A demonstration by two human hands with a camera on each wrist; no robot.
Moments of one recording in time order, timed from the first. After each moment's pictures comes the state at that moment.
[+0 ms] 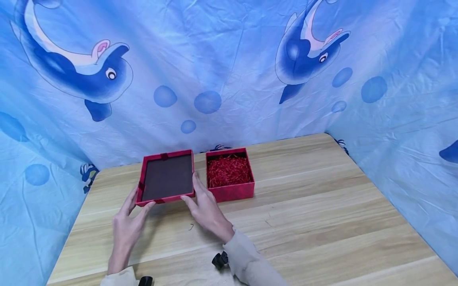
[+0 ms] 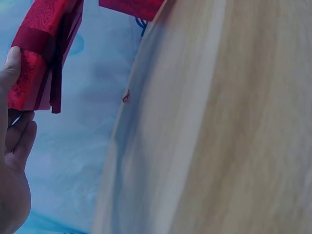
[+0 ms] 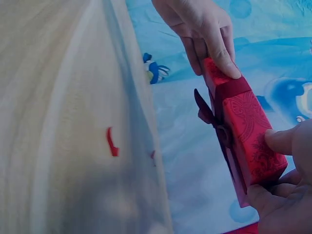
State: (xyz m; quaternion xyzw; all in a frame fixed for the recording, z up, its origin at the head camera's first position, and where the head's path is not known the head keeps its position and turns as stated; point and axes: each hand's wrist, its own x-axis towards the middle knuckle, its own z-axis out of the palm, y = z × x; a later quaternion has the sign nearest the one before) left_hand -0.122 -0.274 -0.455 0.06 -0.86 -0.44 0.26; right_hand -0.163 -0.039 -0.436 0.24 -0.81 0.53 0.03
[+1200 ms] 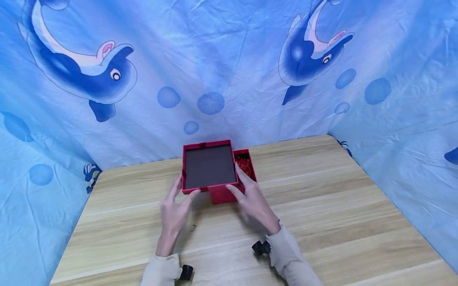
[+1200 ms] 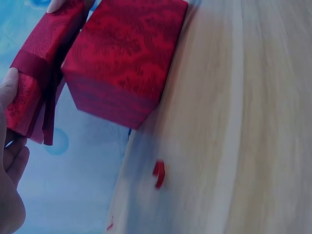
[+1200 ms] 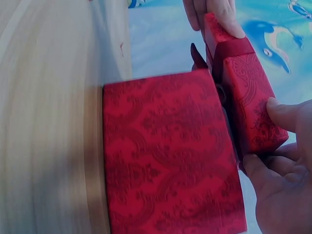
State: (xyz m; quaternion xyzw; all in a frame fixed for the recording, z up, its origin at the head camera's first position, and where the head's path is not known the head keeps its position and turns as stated) left_hand -0.156 -0.170 -0.453 -0.05 -0.81 -0.48 0.32; right_hand -0.183 0.072 -0.430 0.24 -0.82 0.51 0.11
